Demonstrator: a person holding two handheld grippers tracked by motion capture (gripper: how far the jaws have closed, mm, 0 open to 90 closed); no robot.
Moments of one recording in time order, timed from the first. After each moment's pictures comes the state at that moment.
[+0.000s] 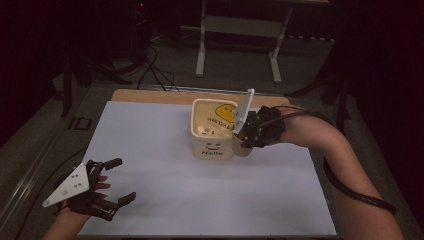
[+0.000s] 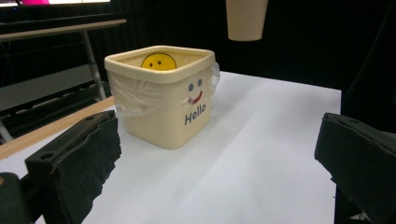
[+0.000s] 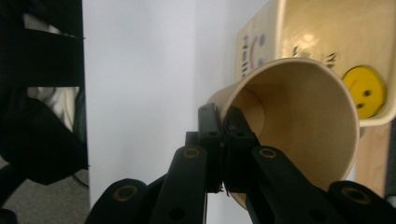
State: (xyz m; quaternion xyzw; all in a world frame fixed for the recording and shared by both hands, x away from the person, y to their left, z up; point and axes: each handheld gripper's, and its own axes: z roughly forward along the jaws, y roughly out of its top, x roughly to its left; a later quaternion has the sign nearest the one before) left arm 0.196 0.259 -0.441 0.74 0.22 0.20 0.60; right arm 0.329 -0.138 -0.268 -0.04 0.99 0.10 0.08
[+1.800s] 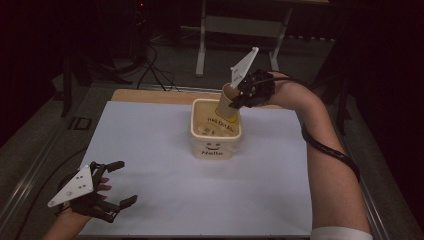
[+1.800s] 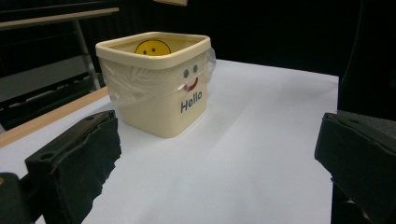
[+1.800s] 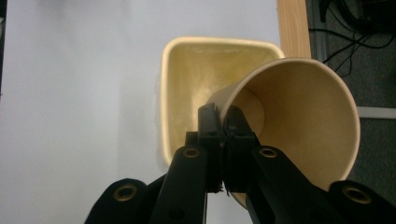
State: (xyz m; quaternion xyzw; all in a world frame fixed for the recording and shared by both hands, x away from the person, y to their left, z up) left arm 0.197 0.257 -0.448 0.76 0.21 0.20 0.59; right arm 0.421 -0.134 -0.257 -0.03 0.97 0.21 0.12
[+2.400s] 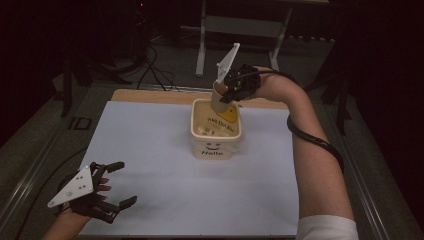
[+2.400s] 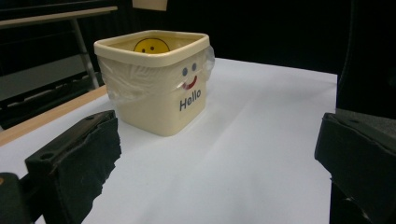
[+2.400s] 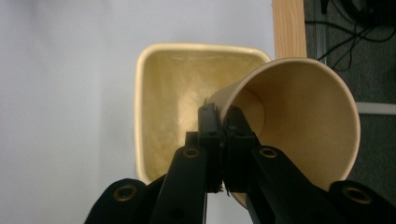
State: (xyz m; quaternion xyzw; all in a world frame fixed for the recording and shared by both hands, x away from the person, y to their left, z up) left arm 0.197 0.258 -0.449 0.76 0.21 0.19 0.59; right arm 0.445 -0.104 -0.265 -0.03 0.98 0.18 0.12
